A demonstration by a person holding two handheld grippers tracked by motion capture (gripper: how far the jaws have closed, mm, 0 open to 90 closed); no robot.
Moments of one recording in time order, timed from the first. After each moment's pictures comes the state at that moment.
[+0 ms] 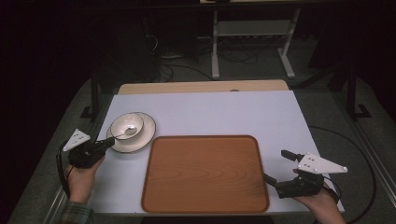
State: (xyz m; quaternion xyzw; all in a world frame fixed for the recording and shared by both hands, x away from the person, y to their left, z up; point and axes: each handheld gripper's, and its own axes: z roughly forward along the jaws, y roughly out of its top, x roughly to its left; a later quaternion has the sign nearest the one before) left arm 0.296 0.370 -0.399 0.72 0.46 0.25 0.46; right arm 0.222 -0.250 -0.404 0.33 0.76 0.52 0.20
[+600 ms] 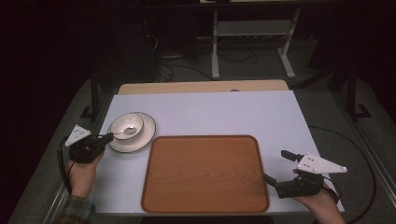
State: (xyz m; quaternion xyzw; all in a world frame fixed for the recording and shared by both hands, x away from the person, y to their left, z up) left arm 0.310 0.372 -0.398 0.71 0.47 0.27 0.44; right arm 0.222 -0.250 -0.405 0.33 0.76 0.52 0.20
